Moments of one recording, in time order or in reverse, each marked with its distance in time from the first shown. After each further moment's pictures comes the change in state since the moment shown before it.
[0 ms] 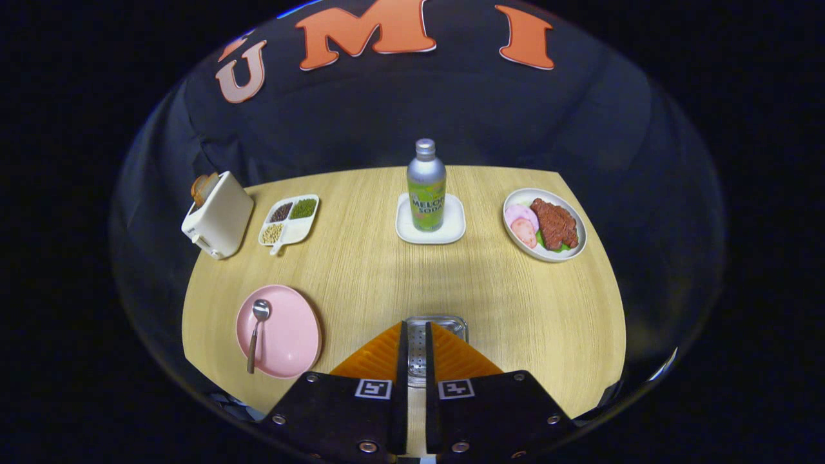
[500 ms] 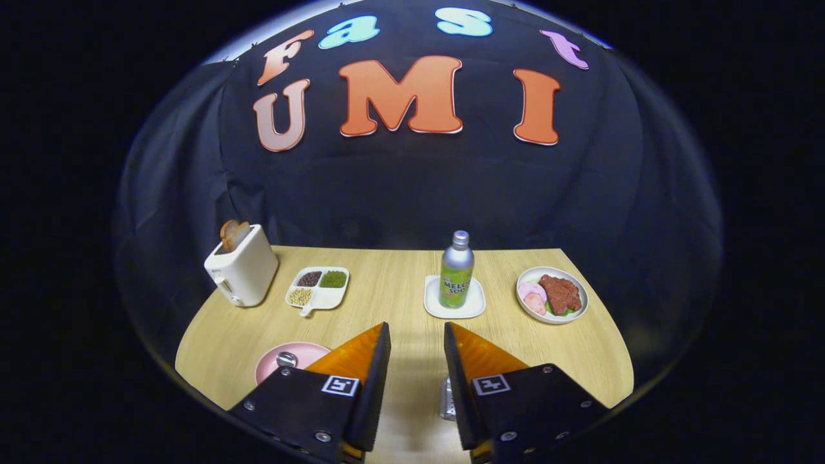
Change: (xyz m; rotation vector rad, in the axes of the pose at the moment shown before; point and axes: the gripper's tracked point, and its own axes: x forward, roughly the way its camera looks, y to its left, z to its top) arm -0.037 0.062 0.058 -0.040 -0.393 0.004
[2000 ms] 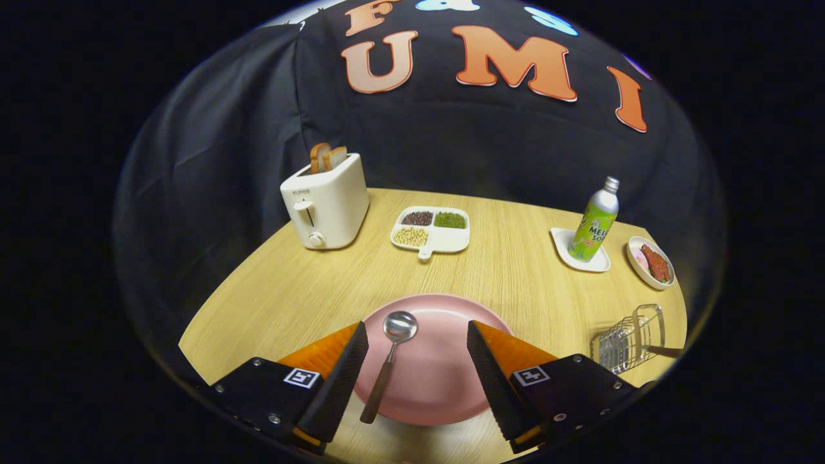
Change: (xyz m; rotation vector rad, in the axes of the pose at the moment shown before) arm 0.016 0.209 -0.155 -0.110 0.232 0.219
